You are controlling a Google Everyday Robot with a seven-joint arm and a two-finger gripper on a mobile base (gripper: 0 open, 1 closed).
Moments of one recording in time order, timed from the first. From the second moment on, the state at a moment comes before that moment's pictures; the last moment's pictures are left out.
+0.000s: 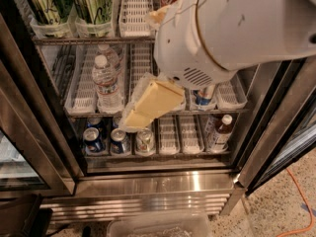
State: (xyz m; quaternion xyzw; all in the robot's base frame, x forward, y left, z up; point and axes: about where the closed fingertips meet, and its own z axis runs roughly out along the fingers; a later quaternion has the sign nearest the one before) arm 0.417 0.023 1.042 -0.63 0.64 0.04 0.44
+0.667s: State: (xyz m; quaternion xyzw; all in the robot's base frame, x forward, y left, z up) arm 0.417 0.023 1.042 -0.63 0.64 0.04 0.44
